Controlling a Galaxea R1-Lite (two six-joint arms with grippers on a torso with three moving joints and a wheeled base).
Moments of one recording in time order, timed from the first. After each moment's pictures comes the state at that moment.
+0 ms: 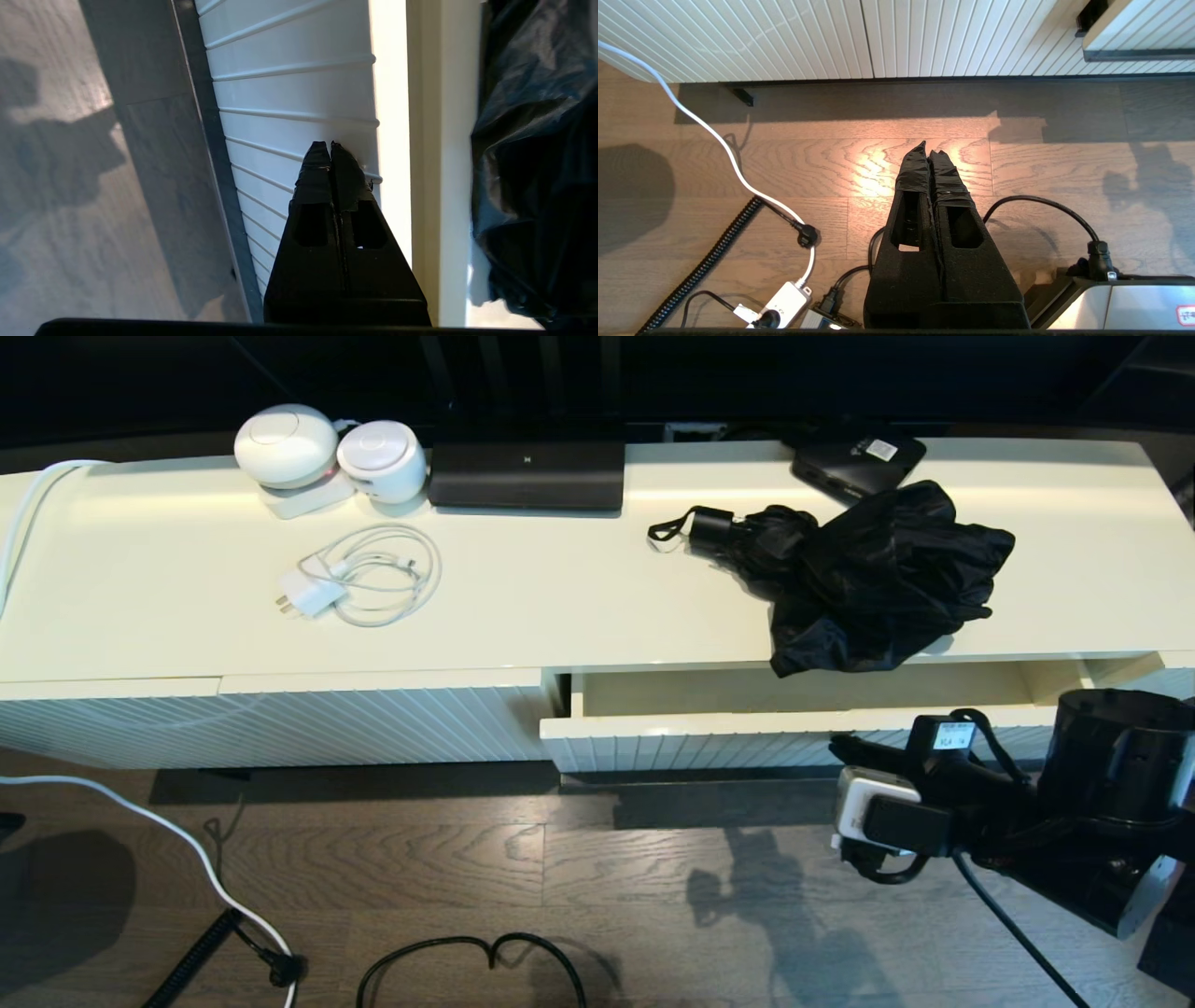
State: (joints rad) left arm 0.00 0.00 0.00 -0.01 0.00 -0.01; right arm 0.39 1.62 -0.50 -0.94 -0.03 -1.30
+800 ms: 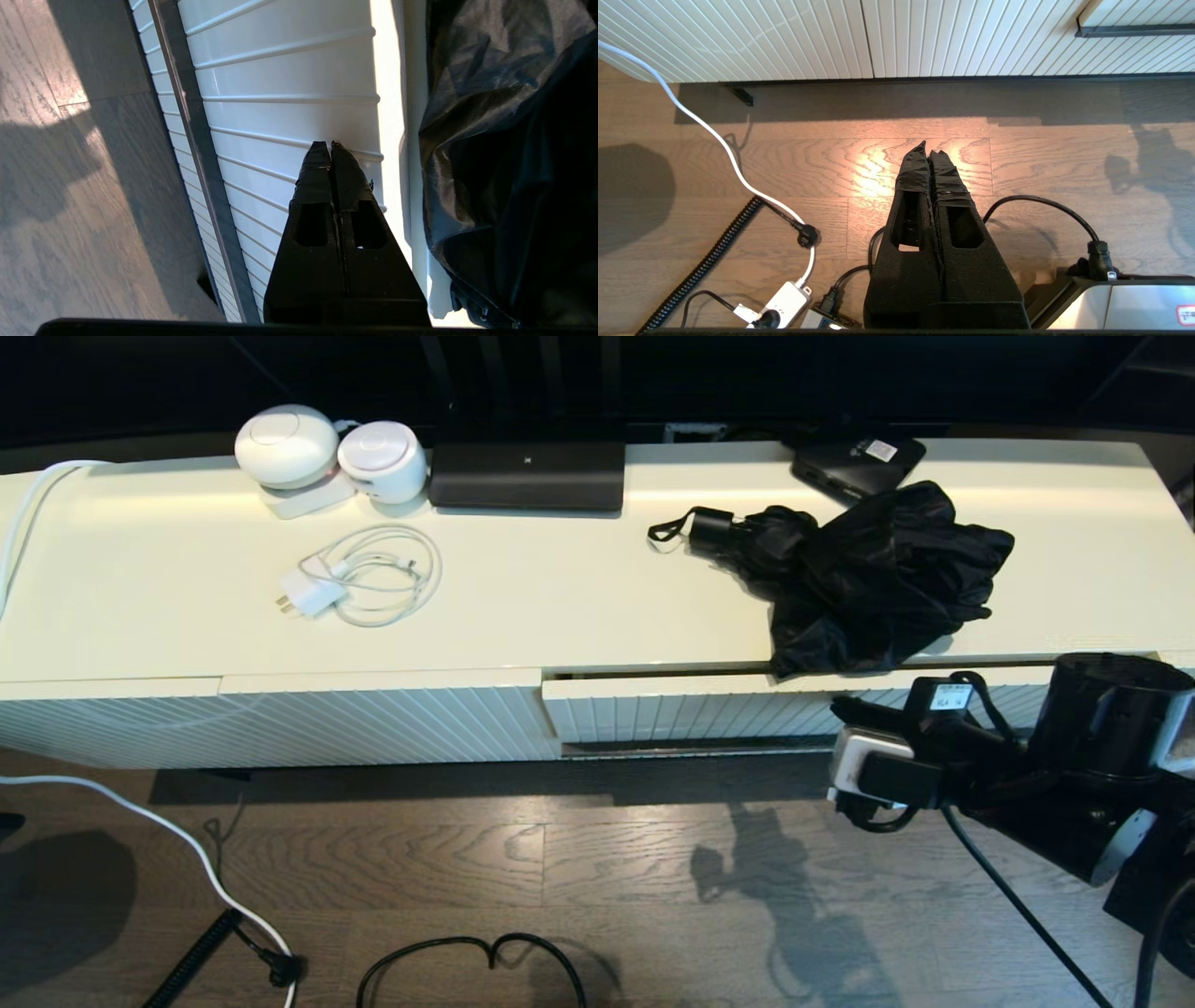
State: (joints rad) left arm 0.00 0.00 0.00 -0.01 0.00 -0.01; right arm 0.33 1.68 -0.59 -0.97 0.01 -1.33
